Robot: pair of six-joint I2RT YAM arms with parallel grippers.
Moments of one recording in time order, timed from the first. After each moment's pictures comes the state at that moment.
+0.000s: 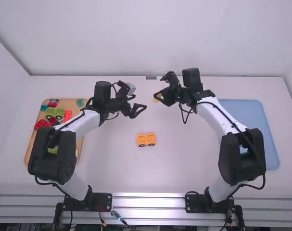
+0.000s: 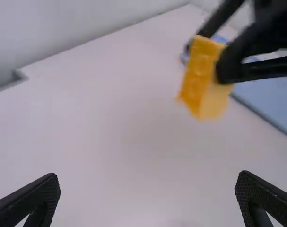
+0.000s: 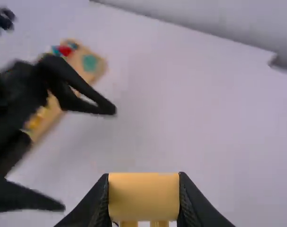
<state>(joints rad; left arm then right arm) -0.14 1.70 1.00 0.11 0.77 0.17 0.29 1.76 1.33 -0.38 -0.61 -0.12</state>
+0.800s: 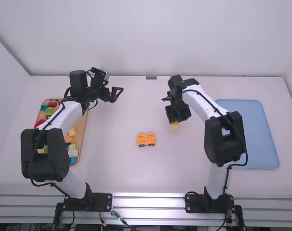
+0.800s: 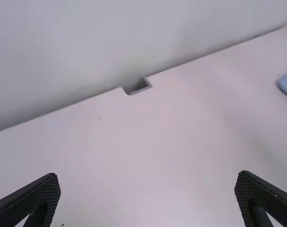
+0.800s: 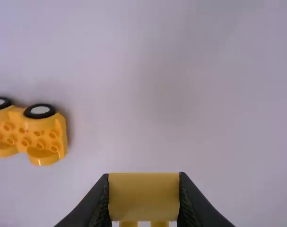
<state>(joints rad) 0.08 1.70 1.14 -0.01 0.65 0.20 0.35 2.01 1.58 -1.17 -0.13 0.11</state>
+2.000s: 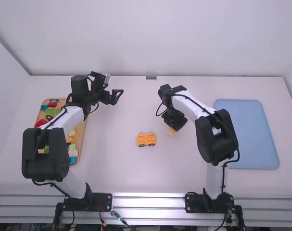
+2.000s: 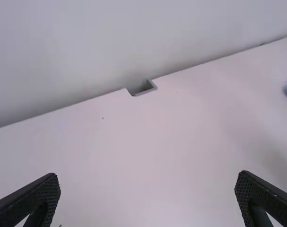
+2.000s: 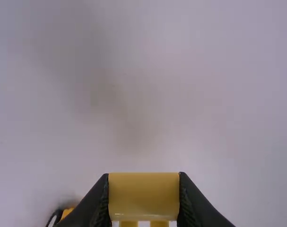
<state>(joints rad) 0.08 1.70 1.03 0.16 0.63 0.14 0.44 2.05 1.51 -1.13 0.08 1.18</state>
